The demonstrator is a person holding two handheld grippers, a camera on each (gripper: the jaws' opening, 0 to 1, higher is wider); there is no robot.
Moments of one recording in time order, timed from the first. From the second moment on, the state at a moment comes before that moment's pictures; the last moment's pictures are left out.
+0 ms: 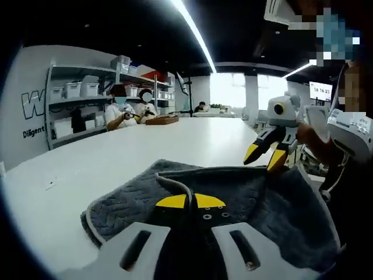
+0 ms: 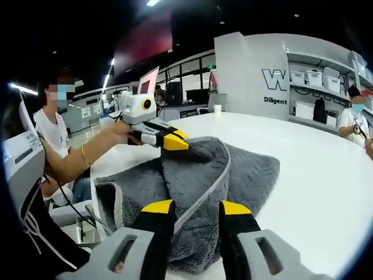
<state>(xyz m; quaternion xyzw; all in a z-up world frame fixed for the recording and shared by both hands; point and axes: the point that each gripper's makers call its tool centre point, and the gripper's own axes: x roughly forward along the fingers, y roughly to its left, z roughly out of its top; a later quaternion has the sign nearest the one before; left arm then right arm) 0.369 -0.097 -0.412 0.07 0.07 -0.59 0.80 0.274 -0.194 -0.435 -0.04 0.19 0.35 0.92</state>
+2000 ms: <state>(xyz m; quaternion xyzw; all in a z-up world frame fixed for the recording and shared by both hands) 0.283 -0.086 -0.413 0.22 -0.03 -0.74 0.64 0.317 -0.133 -0.378 -0.16 0.11 0.50 0.84</state>
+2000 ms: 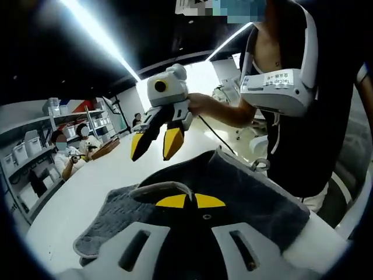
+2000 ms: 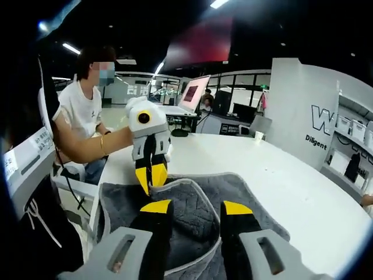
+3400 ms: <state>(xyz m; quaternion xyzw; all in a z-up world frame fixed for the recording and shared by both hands) 0.275 -0.078 -0.424 0.25 -0.02 -0.74 0.63 0.322 -0.094 -0.417 -0.20 0.15 0.73 0.64</state>
